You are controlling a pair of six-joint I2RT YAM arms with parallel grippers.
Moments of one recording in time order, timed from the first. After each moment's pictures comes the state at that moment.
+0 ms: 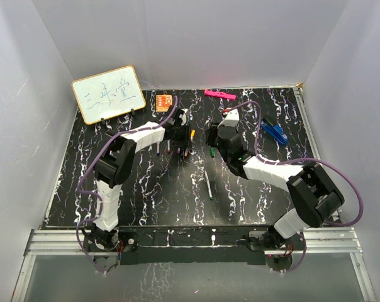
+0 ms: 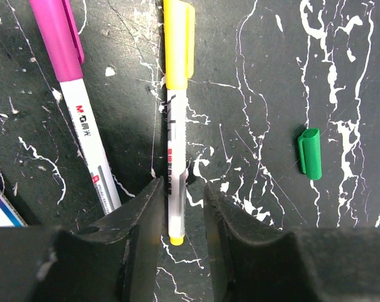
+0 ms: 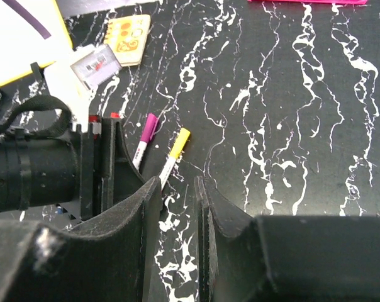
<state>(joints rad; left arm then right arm) -0.53 2.11 1.48 -0.35 0.19 -0.41 0.63 1.51 0.79 0.46 0.37 0.42</state>
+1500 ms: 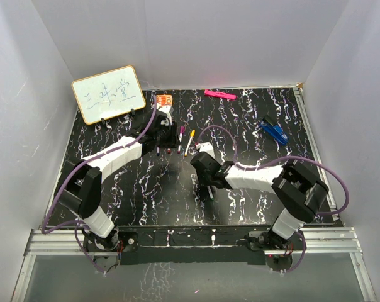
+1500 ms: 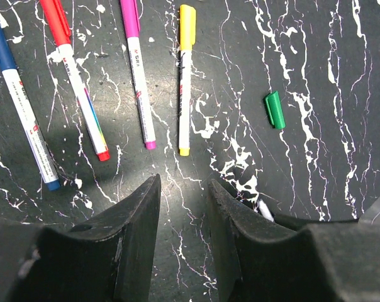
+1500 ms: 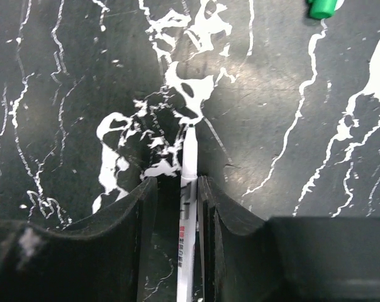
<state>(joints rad) -0.53 1.63 1.11 -0.23 0.05 -0.42 0.88 1.62 0.84 -0.21 0.32 0.51</state>
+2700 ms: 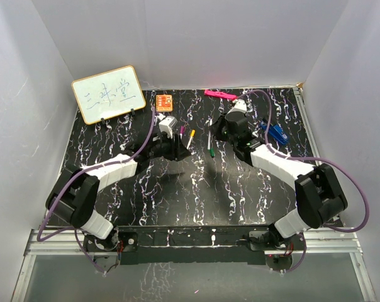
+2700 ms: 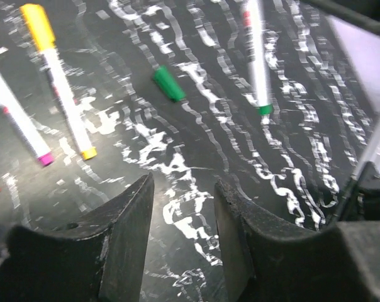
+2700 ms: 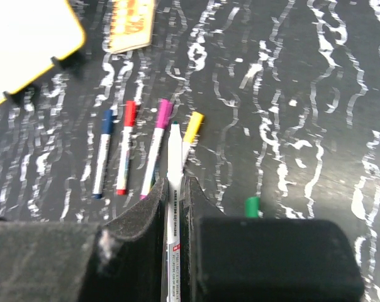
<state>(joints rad) -0.53 1.53 0.81 0.20 0.37 -0.37 0.50 1.50 0.97 0.09 0.17 0.58</state>
